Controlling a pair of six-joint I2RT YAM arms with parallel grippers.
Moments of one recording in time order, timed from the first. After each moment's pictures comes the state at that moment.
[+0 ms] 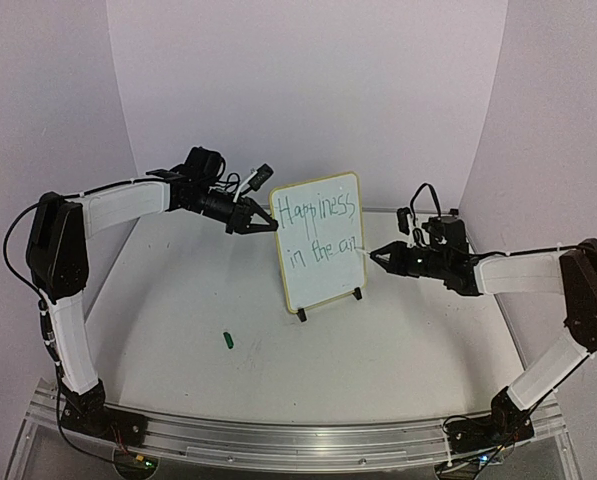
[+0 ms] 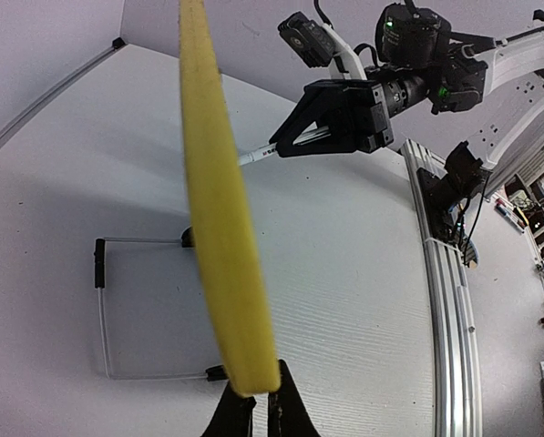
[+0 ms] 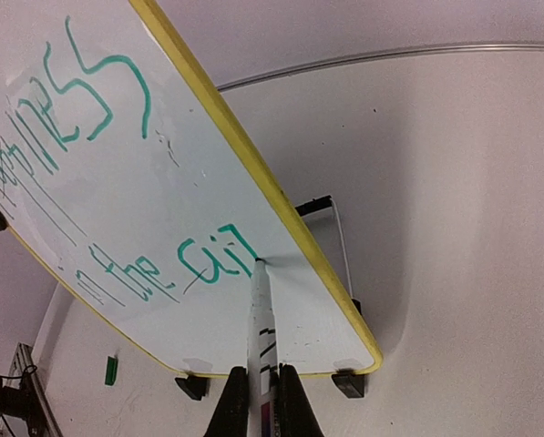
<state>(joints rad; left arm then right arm) -0.50 1.93 1.64 -0.44 0.95 0.29 0.41 1.56 0.80 0.31 -0.35 0.47</state>
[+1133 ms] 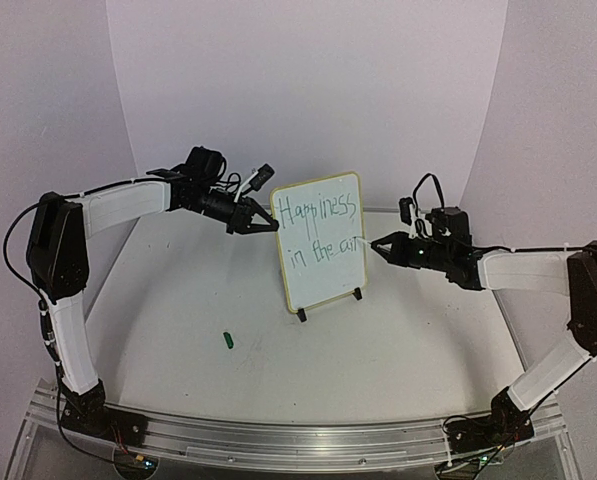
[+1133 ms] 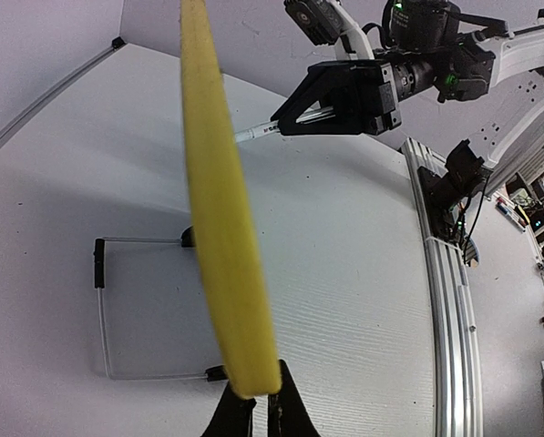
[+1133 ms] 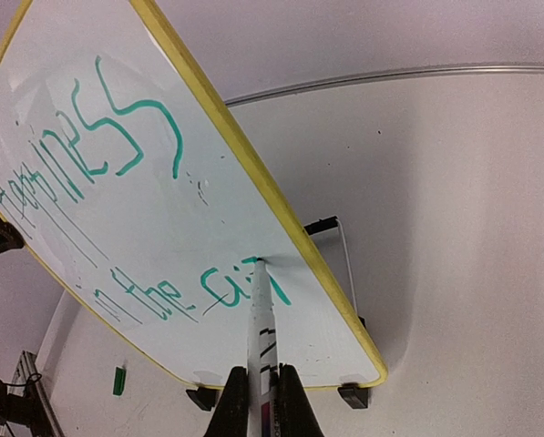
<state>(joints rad) -0.51 1.93 1.64 -0.44 0.94 0.29 0.41 1.53 0.84 0.28 -0.34 0.47</state>
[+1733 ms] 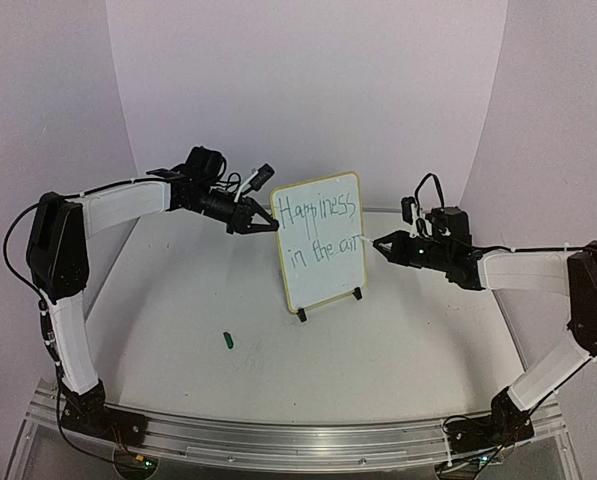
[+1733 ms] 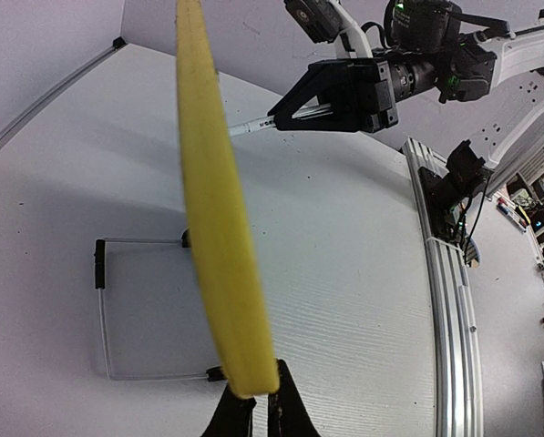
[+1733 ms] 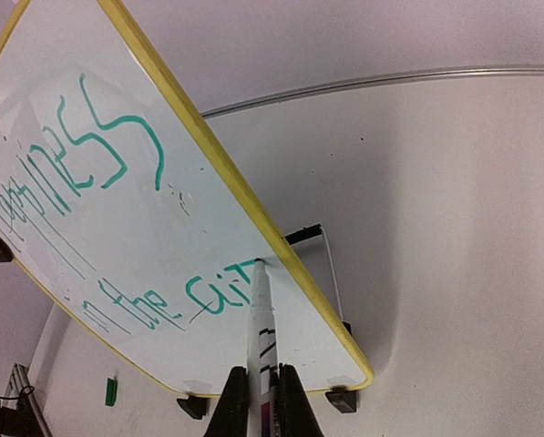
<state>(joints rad) -0.51 1.93 1.64 -0.44 0.94 0.29 0.41 1.53 0.84 0.28 -0.29 0.48</state>
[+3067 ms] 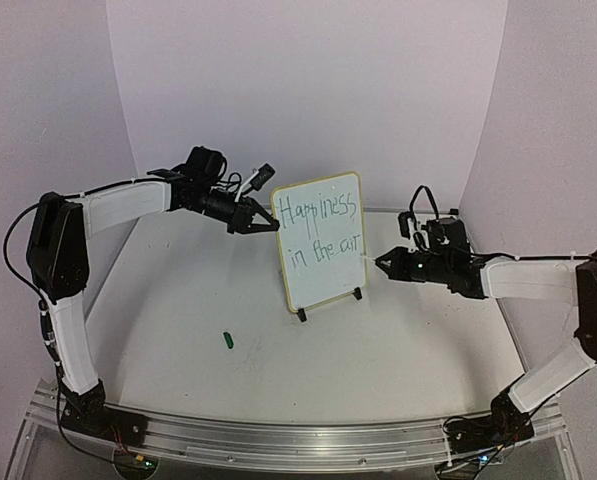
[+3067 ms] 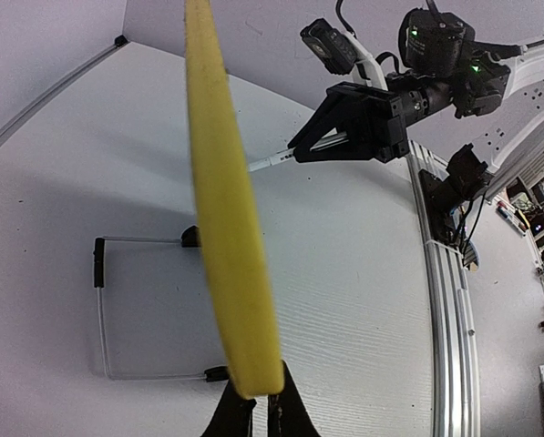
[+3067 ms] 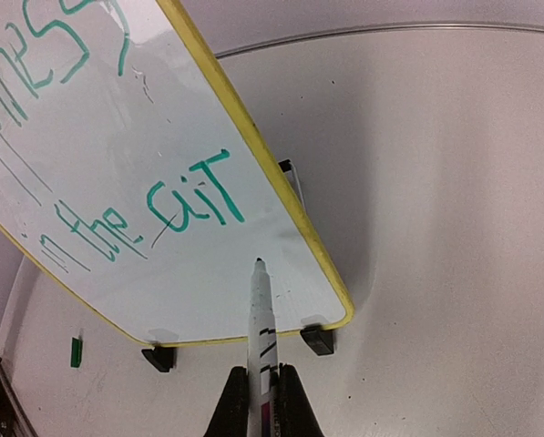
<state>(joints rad) -0.51 1.93 1.64 -0.44 0.93 0.27 0.46 1.47 0.79 0.15 -0.20 0.43</state>
